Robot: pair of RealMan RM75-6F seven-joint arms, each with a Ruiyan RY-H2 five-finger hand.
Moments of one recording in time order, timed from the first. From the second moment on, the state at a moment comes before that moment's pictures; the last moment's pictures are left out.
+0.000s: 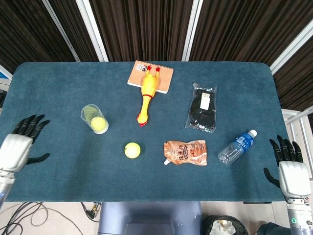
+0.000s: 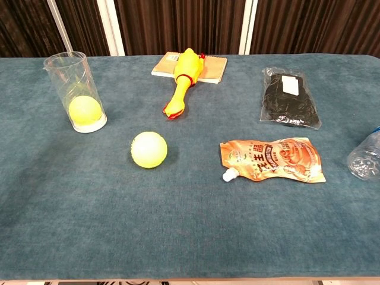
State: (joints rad) left arm -0.29 -1.04 -0.11 -1.65 1.58 1.33 0.03; right arm 0.06 -1.19 0.10 -1.62 -1.48 1.54 -0.19
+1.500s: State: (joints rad) left arm -0.80 -1.49 -0.10 -1.57 1.28 0.75 0.49; right arm 0.06 -1.21 0.11 -1.61 -1.45 1.53 -0.22
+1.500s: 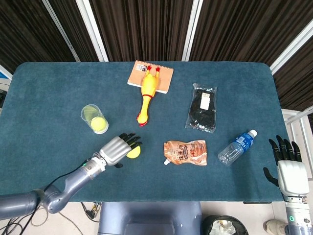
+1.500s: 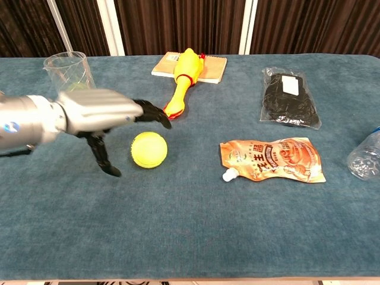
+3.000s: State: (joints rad) left arm -0.80 -1.42 -0.17 -1.54 1.37 1.05 0.44; right arm 0.07 -1.21 0.10 -1.61 -1.43 1.50 -0.24
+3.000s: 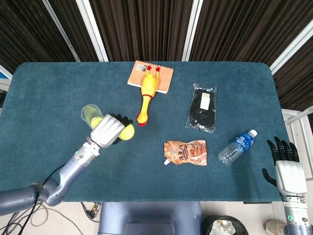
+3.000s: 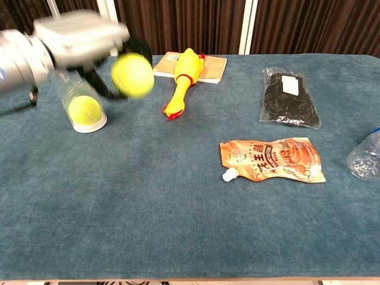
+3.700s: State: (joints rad) left arm -0.73 -1.20 -0.21 -1.55 1.35 1.11 0.34; right arm 0.08 -1.22 0.09 -1.61 -1.42 1.49 -0.27
